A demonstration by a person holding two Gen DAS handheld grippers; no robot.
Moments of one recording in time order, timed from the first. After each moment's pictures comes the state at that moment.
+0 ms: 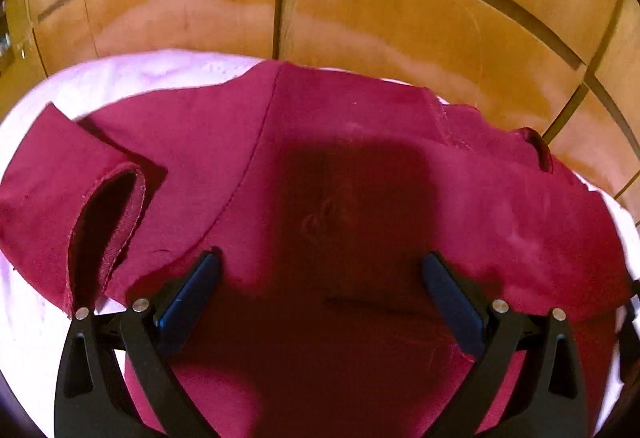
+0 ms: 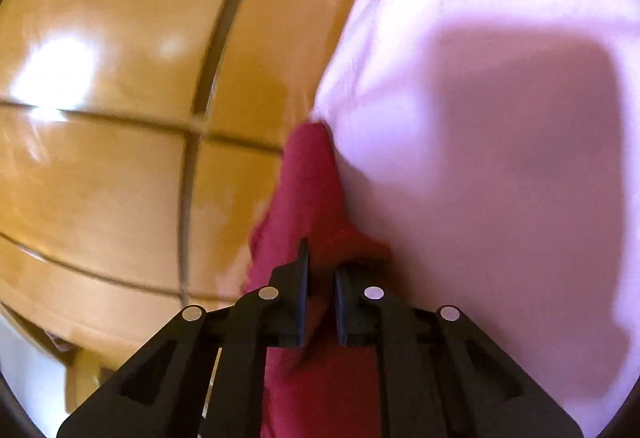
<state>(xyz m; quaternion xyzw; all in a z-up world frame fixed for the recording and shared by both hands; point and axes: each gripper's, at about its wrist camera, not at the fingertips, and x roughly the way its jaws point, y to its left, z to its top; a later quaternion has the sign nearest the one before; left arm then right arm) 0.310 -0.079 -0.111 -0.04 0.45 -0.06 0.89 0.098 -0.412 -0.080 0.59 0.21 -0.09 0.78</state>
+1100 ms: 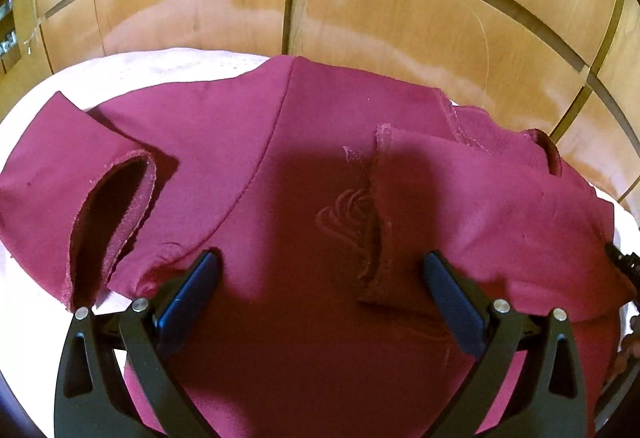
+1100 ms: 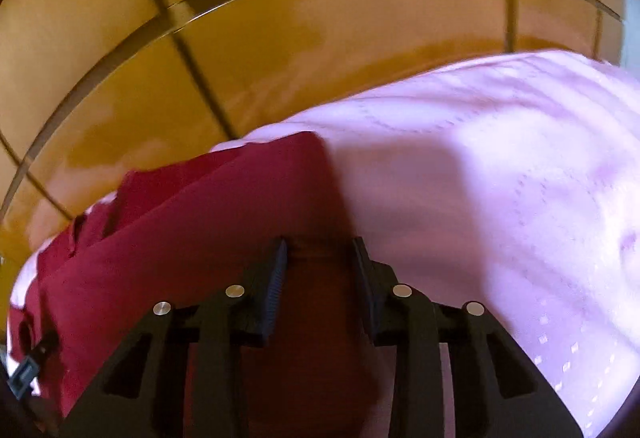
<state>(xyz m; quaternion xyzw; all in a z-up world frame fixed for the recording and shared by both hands) 0.312 -0.065 -0.121 -0.05 0.45 -0.05 0.89 0.170 -0.390 -0.065 0.22 0.37 -0.22 0.88</state>
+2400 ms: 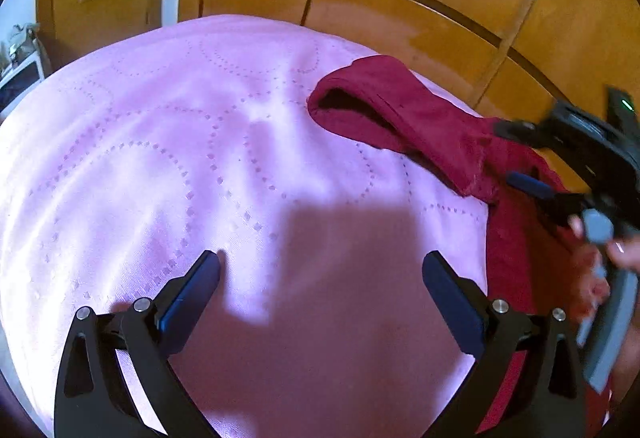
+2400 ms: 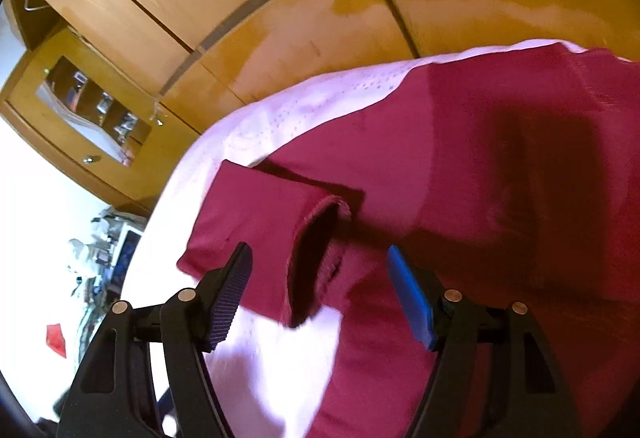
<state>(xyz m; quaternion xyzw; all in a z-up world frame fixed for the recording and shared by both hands) 0.165 0.149 -0.119 -0.16 0.40 0.06 0.90 0.288 -0.034 -0.055 0.23 0.47 0.16 0.84</state>
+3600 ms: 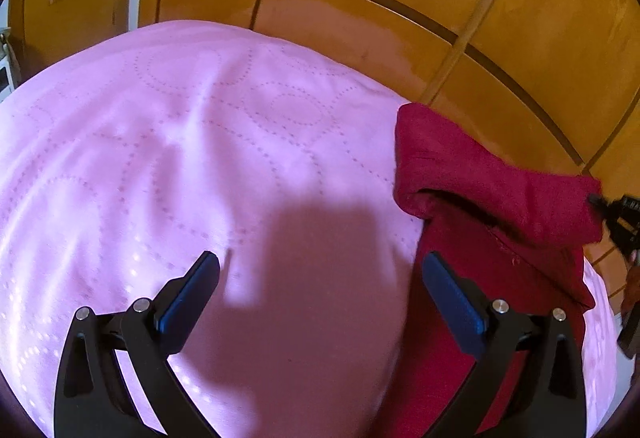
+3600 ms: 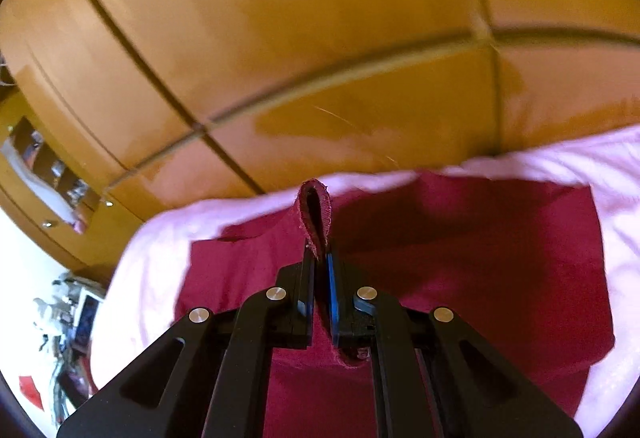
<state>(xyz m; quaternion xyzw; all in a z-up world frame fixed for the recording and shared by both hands) 0.191 0.114 -0.093 -0.18 0.40 0.00 0.90 0.241 -0.271 0.031 0.23 0.39 0.01 0.89</state>
